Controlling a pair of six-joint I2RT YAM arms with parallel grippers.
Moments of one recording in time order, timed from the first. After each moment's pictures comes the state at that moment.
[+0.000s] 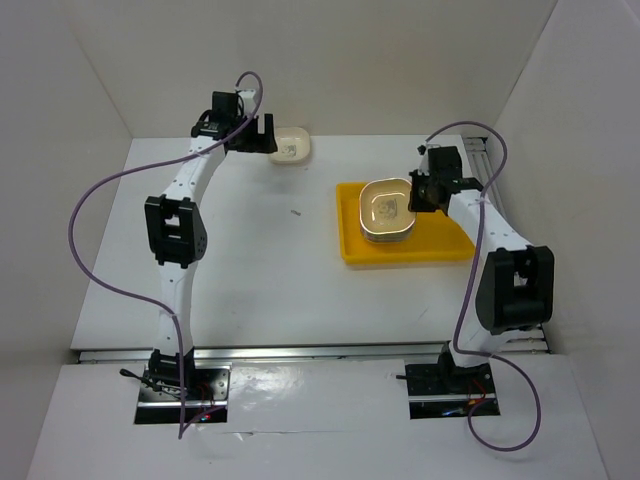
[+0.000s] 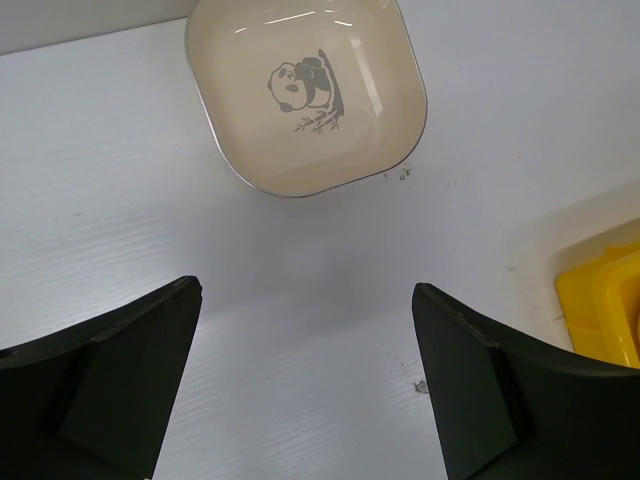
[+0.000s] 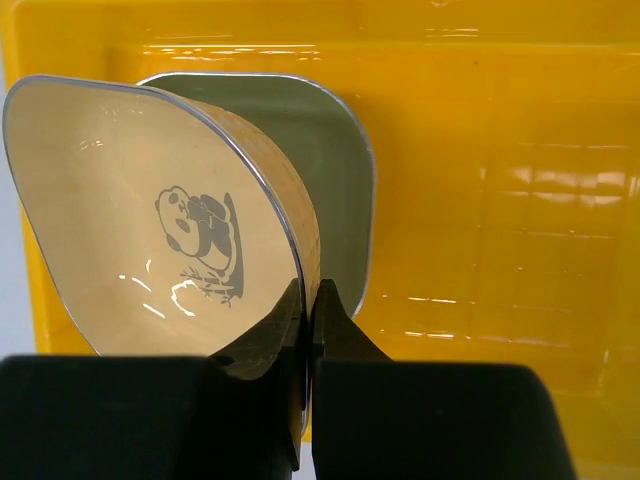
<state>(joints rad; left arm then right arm) -0.12 2.39 2.35 -0.61 0.26 -0.08 0.10 1.60 1.24 -0.47 -0.06 0.12</state>
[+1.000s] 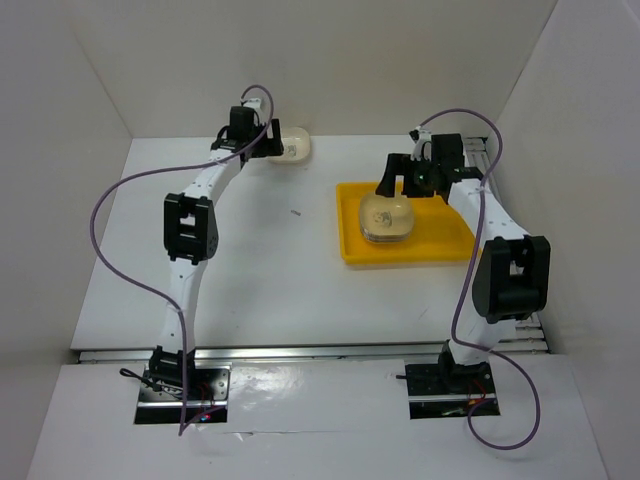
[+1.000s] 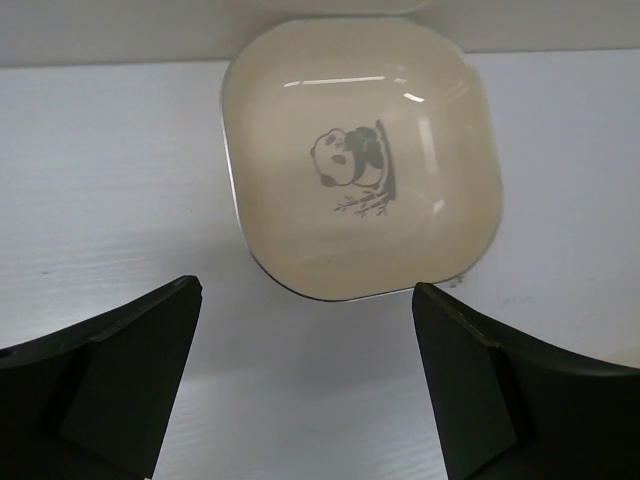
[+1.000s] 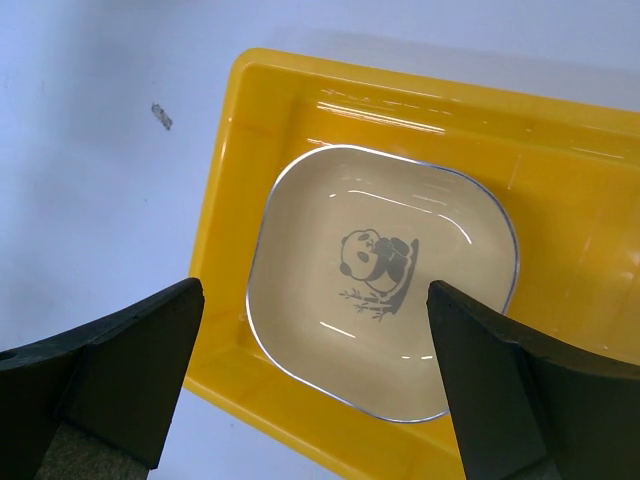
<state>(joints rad) -0.16 2.52 2.32 -0.33 0.09 -0.22 0.07 1.69 1.36 -0.41 -0.42 0.12</state>
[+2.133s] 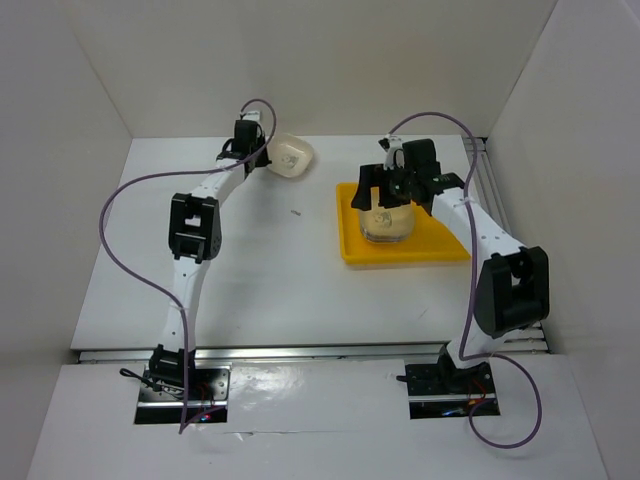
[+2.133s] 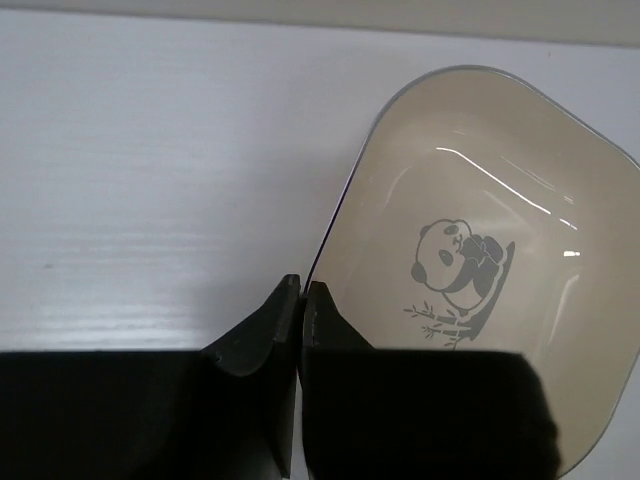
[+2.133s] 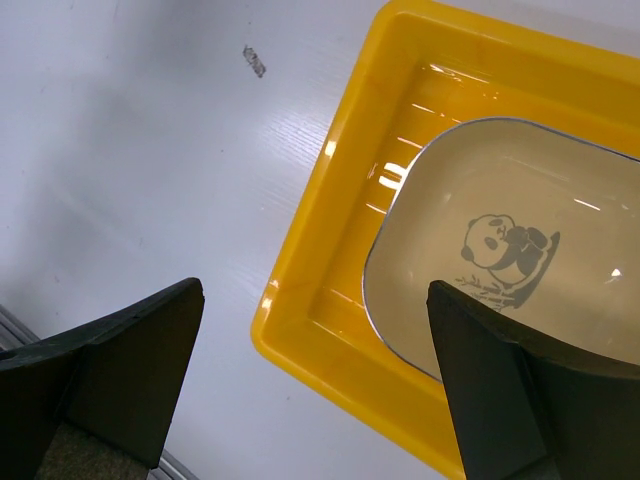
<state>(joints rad) -0.16 2.65 2.32 -0.21 -0.04 -0.25 0.24 1.61 1.31 -0.43 -0.40 0.14</state>
